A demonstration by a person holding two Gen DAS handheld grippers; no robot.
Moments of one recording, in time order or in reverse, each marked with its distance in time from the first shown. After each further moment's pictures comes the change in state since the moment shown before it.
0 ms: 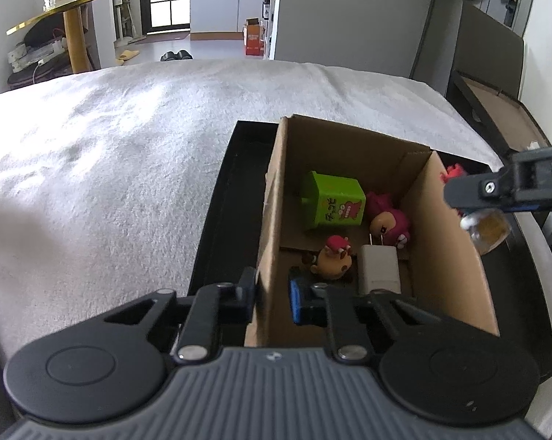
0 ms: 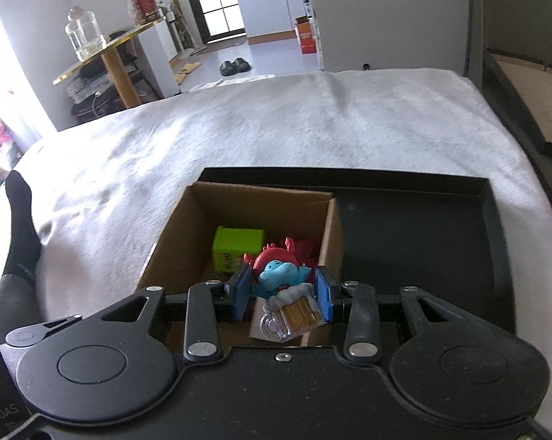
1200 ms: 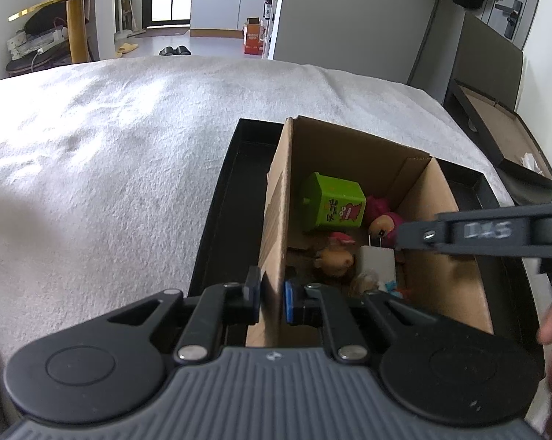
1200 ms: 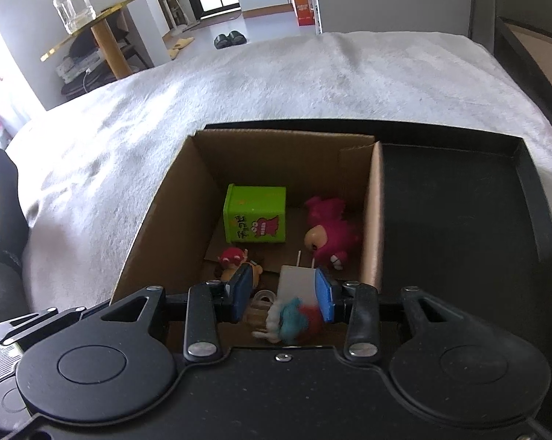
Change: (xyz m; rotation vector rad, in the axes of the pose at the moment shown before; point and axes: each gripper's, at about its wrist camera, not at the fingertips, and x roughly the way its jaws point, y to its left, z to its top) left arm -0.001 0.010 -0.001 -0.032 0.005 -0.035; right arm 0.040 0.024 -0.023 0.024 0.072 -0.022
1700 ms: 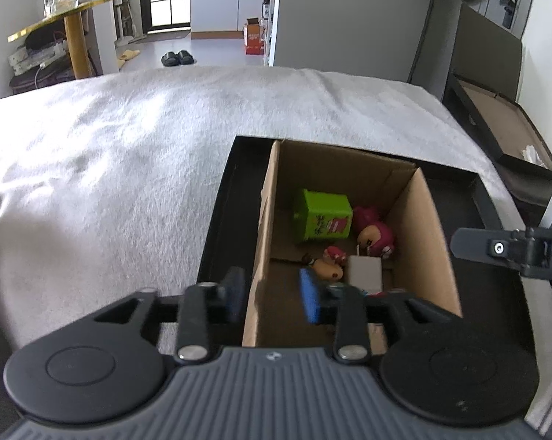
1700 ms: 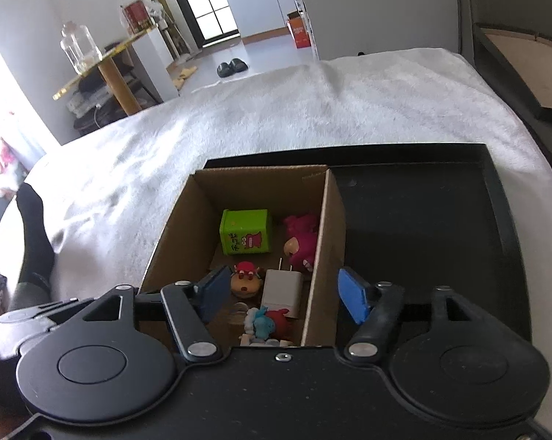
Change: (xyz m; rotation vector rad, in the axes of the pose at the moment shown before) left arm -0.029 -0.020 0.021 0.043 0.005 0.039; right arm -0.057 -0.035 -0.003 0.064 -0.073 0.058
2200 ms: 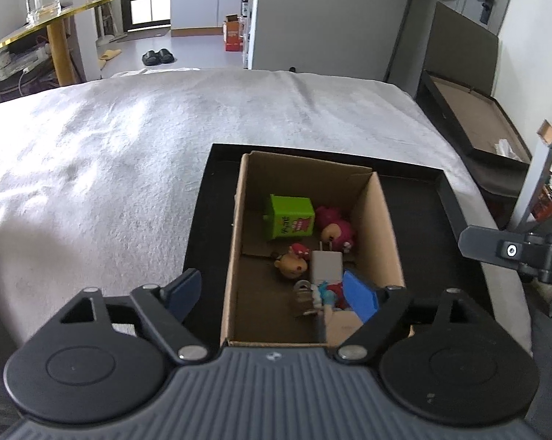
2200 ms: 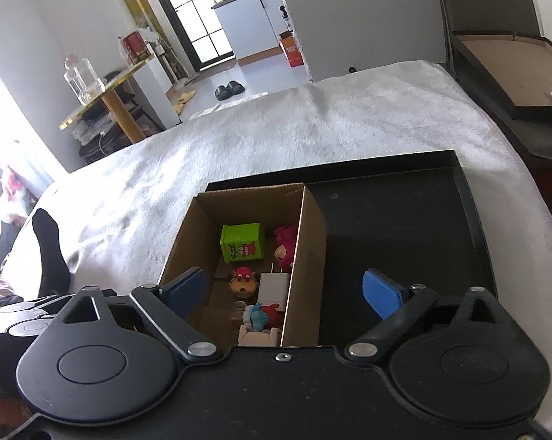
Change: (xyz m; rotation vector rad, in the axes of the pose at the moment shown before) left arm -0.039 -0.015 0.012 0.034 0.035 -0.063; right arm -0.046 -0.020 -0.004 0.061 -0.064 0.022
